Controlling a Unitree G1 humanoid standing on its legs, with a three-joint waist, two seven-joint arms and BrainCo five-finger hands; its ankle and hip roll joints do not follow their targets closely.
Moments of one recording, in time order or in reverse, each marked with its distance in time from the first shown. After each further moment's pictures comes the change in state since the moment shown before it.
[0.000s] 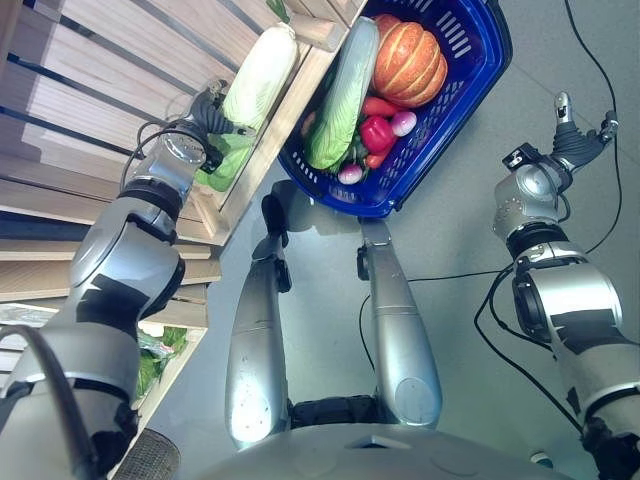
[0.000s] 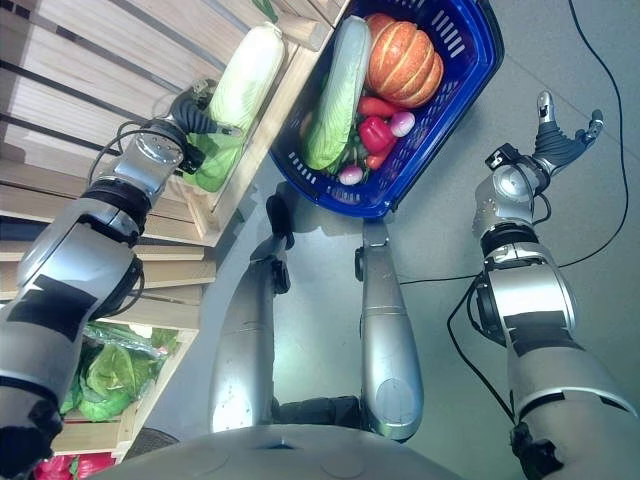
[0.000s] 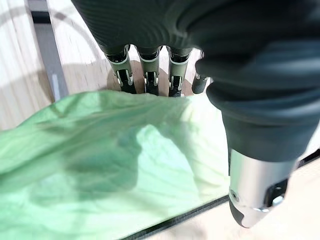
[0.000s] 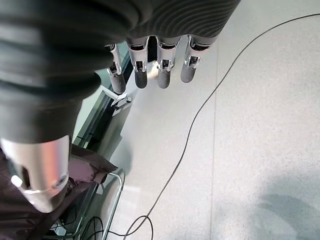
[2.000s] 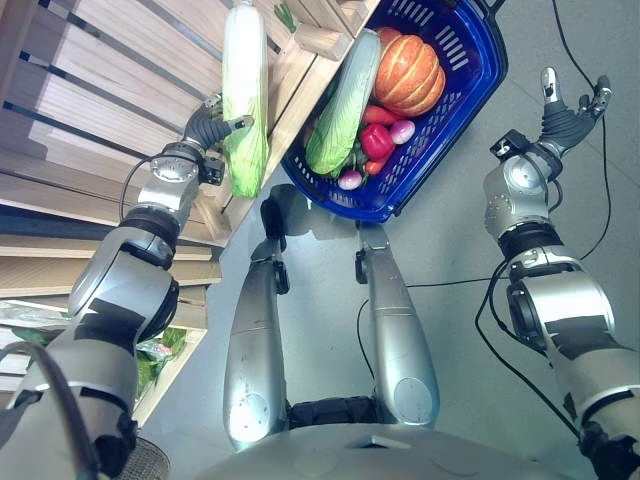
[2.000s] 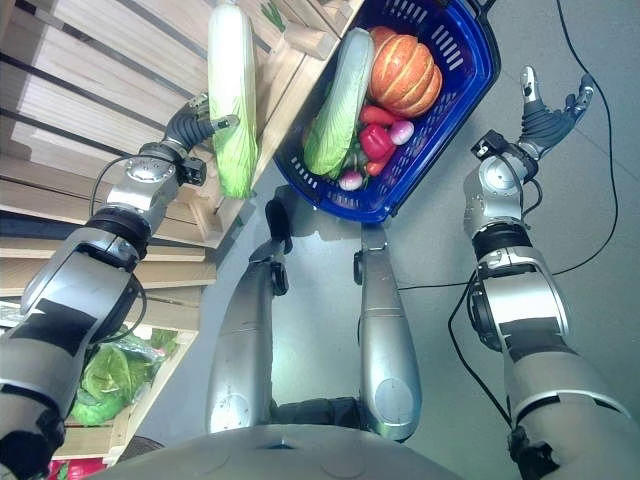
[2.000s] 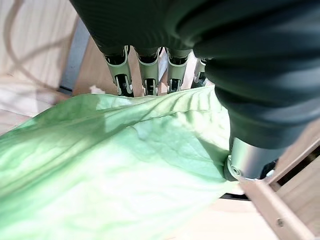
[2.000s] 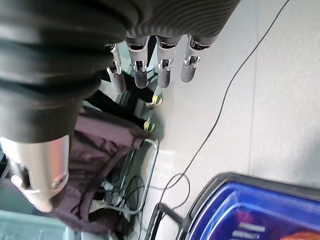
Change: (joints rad) left arm 0.196 0.015 0.180 -0.178 -0.412 -0.132 -0.020; right arm 0.067 0.029 0.026 -0.260 -0.118 -0.033 0.018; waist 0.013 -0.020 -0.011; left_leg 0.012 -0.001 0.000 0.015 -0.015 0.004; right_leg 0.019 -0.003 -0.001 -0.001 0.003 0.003
